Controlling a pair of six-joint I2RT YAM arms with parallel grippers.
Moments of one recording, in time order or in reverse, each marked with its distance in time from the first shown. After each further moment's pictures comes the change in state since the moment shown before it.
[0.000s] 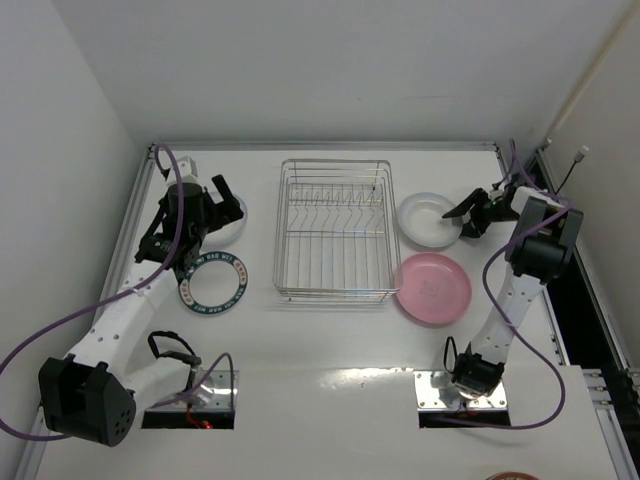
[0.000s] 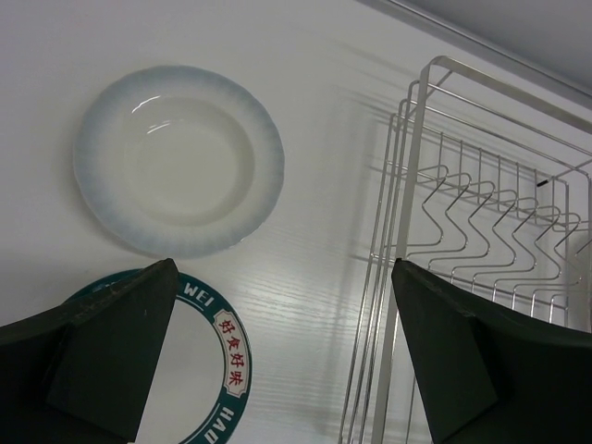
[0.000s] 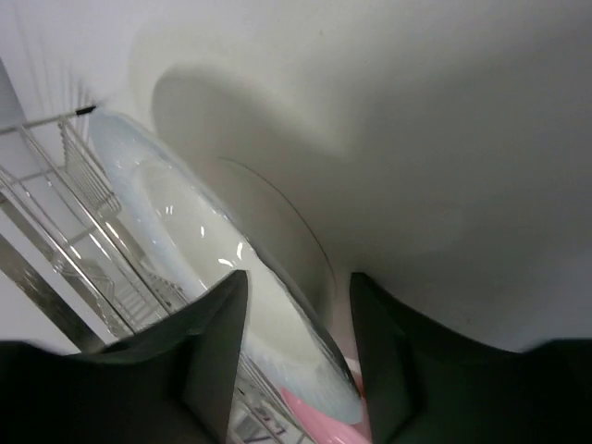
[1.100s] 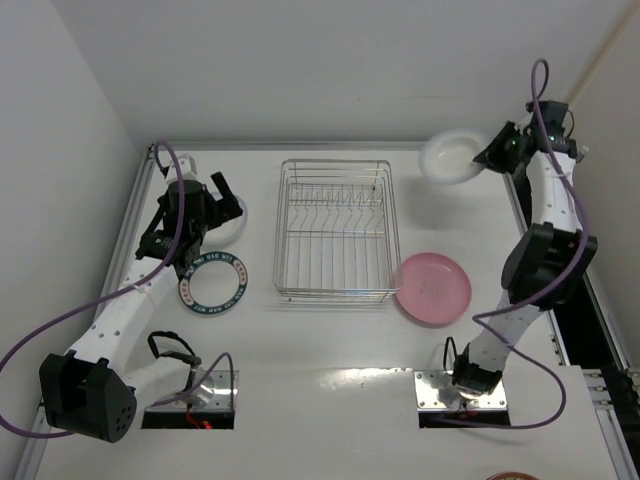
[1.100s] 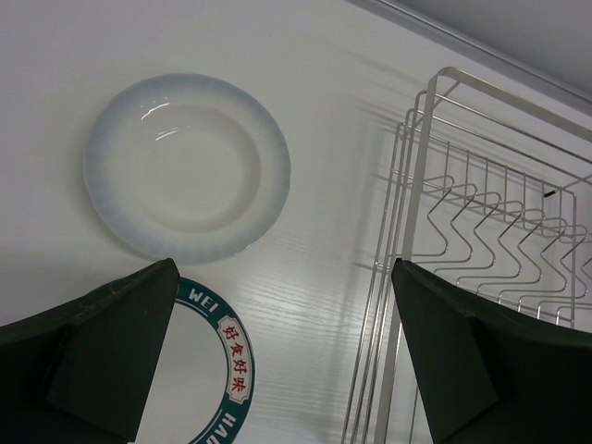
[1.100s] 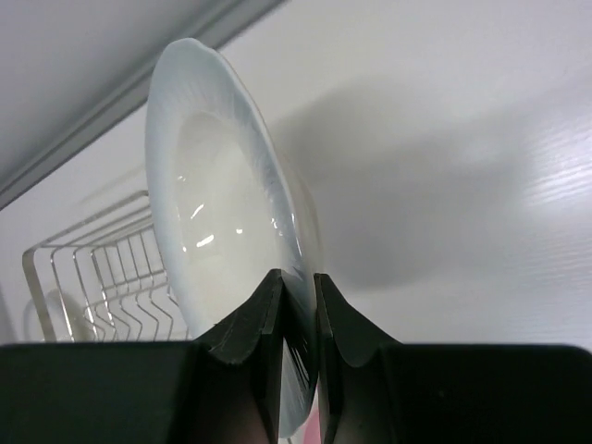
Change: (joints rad) left arm 0.000 0.020 0.021 -0.004 -0.028 0.000; right arm 0.078 -0.325 0.239 -0.069 0.325 -0.040
